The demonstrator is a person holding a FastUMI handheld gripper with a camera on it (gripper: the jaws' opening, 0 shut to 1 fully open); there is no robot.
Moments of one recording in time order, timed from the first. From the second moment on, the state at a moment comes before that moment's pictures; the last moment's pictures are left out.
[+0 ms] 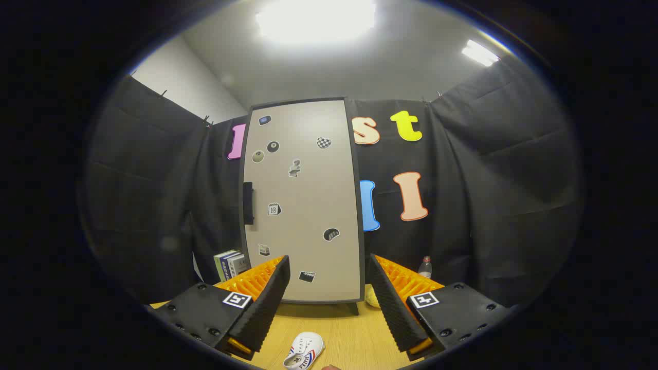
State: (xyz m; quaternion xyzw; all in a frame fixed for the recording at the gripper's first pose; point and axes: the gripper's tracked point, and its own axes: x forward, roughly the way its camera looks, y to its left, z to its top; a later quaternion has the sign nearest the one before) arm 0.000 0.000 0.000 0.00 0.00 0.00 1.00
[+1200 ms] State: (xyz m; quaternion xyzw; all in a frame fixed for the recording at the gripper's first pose) arm 0.034 0.019 0.025 0.00 -0.01 0.02 1.00
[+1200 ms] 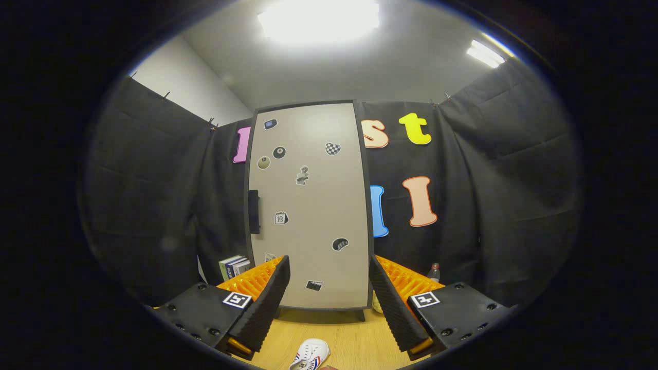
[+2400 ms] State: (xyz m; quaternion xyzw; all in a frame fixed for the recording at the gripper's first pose) arm 0.255 0.208 0.042 0.00 0.04 0.12 0.99
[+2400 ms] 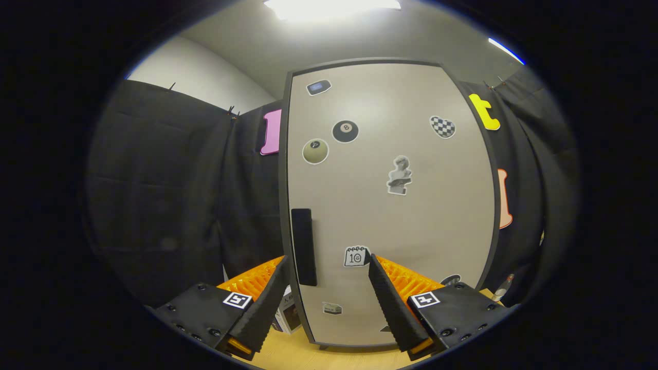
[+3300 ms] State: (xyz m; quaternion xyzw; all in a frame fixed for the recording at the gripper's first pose) arm 0.336 0.257 -0.014 -0.03 0.11 0.10 0.99
